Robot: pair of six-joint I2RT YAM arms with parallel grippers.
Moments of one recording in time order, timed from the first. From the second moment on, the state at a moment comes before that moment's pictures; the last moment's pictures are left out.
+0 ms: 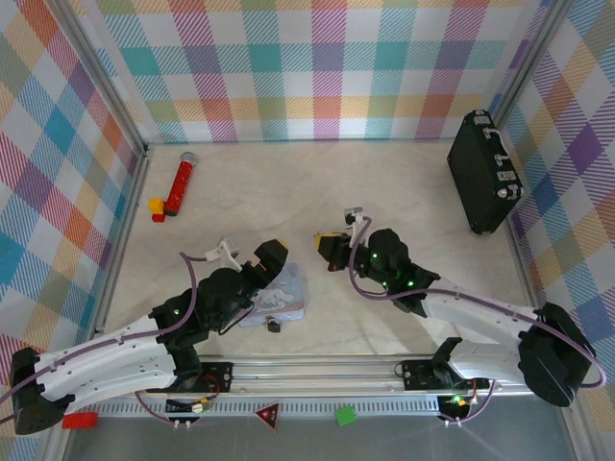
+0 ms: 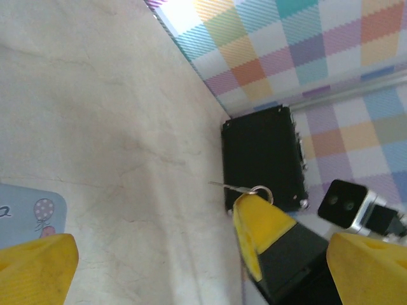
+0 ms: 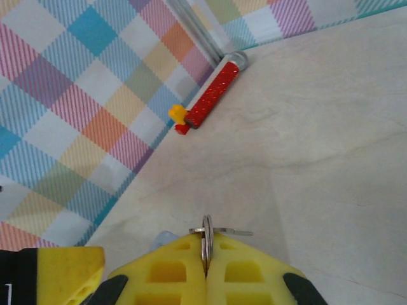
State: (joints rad) left arm -1.05 0.73 0.57 -0.13 -0.51 -1.34; right arm 0.84 1.17 0.60 0.39 -0.11 0.64
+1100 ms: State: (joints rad) left arm -0.90 0.94 0.60 0.18 -0.25 -1.60; right arm 0.90 1.32 0.61 0.73 -0.30 0.73
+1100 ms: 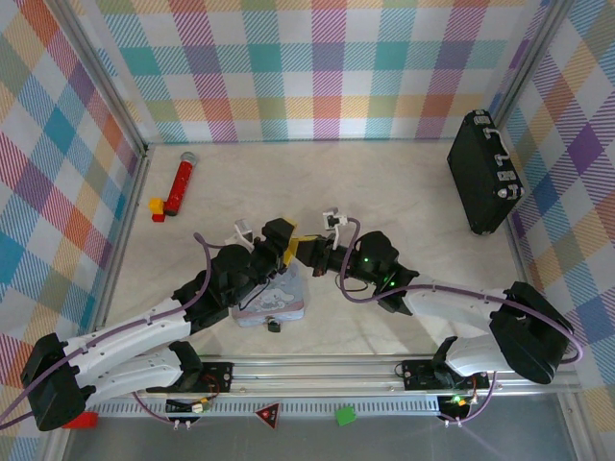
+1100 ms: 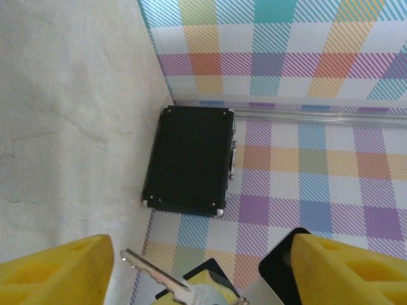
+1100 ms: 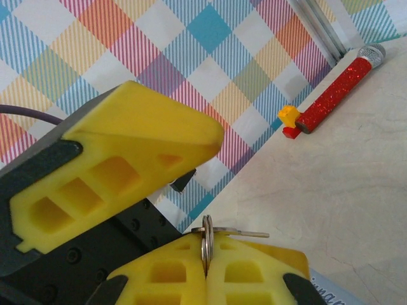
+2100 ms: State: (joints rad) left arm -0.89 1.00 0.66 0.15 -0.18 -1.60; right arm 0.90 1.17 0.56 0.59 -0.28 0.64
